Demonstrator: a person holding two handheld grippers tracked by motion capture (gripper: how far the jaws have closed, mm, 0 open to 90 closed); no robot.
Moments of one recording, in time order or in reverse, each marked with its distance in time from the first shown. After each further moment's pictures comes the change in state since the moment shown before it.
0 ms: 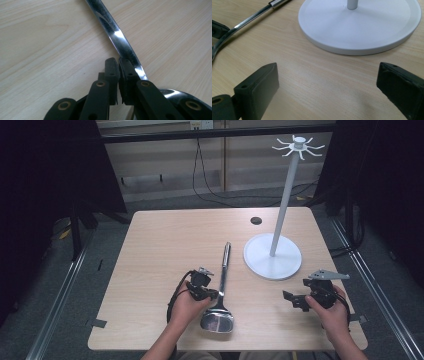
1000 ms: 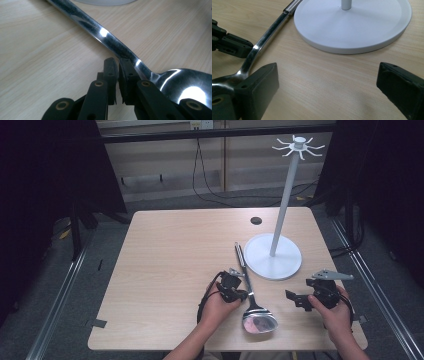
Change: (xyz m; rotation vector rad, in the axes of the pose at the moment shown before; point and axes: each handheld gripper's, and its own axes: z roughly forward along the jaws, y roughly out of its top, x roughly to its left) left arm -0.059 0.031 0.046 -0.041 -0.070 0.069; right arm -0.005 -0.001 -0.005 -0.010 -0.014 0.019
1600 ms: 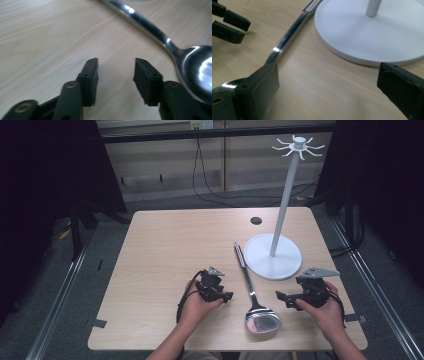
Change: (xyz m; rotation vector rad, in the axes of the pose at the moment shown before) left arm 0.037 -0.026 -0.044 -0.031 0.063 -0.020; right arm 0.028 0.016 0.012 0.044 0.042 -0.096
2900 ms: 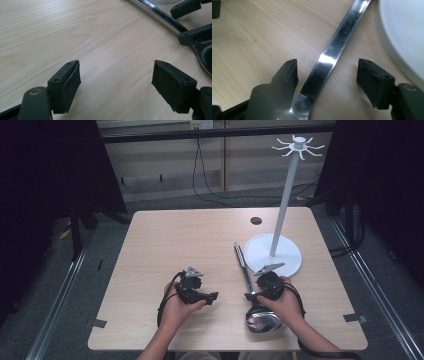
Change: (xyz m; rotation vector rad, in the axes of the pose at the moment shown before) left arm 0.028 -0.022 -0.029 -0.084 0.065 -0.050; right arm 0.060 0.033 0.077 0.254 0.057 -0.090
